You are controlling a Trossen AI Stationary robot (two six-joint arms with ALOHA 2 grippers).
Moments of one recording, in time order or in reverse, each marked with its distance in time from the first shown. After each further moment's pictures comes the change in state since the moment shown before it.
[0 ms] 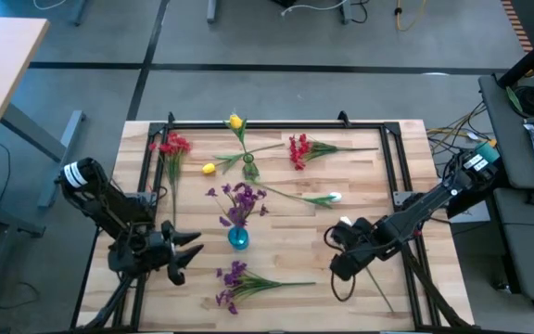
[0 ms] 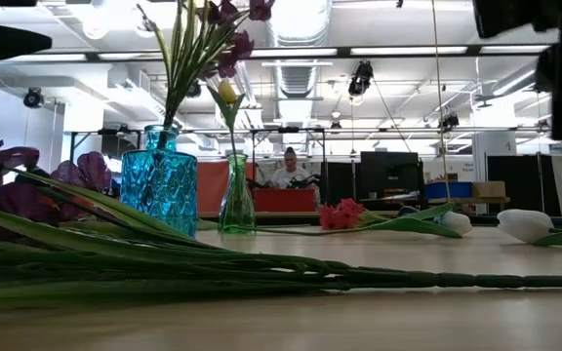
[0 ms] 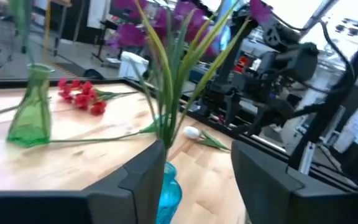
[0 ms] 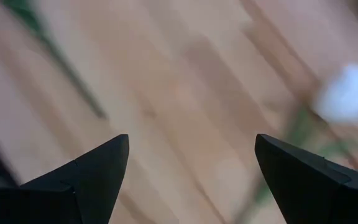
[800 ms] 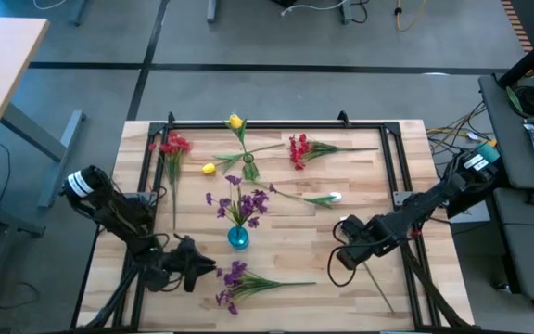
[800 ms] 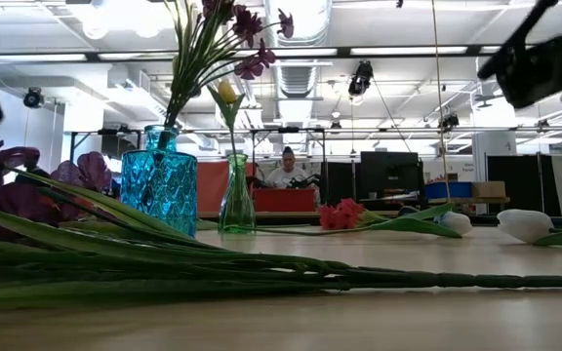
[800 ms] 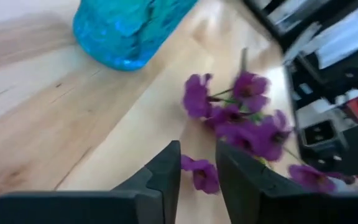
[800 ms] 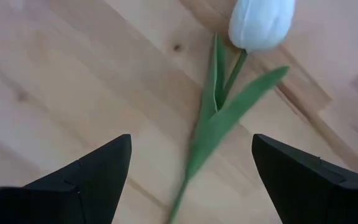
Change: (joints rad) left arm 0.152 0.098 0.022 -0.820 0.718 -1.149; right arm -0.030 0.000 -0.182 -0.033 -0.099 0.183
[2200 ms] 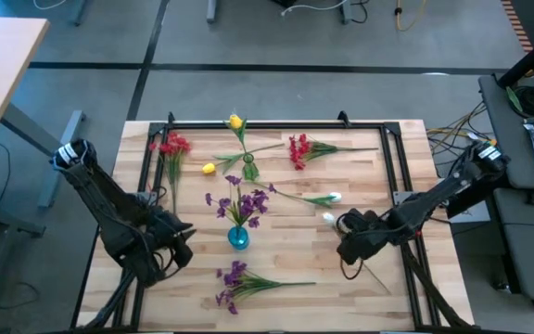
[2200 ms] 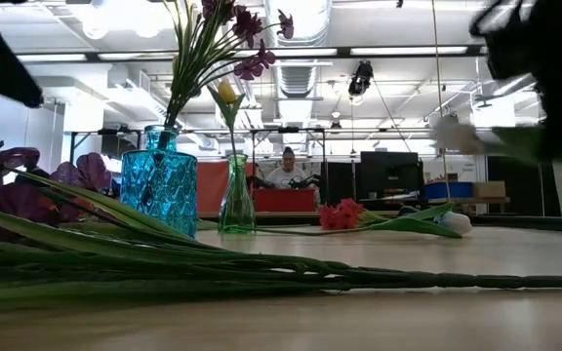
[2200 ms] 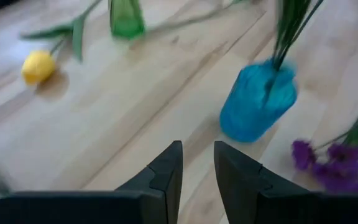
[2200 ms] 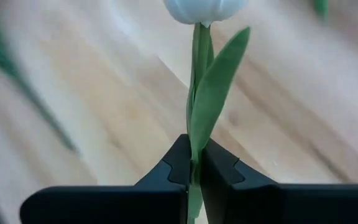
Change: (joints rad) left arm 0.030 -0.374 0.520 -1.702 -0.019 -0.271; right arm -0.005 -0.230 -0.129 0.276 0.212 -0.127
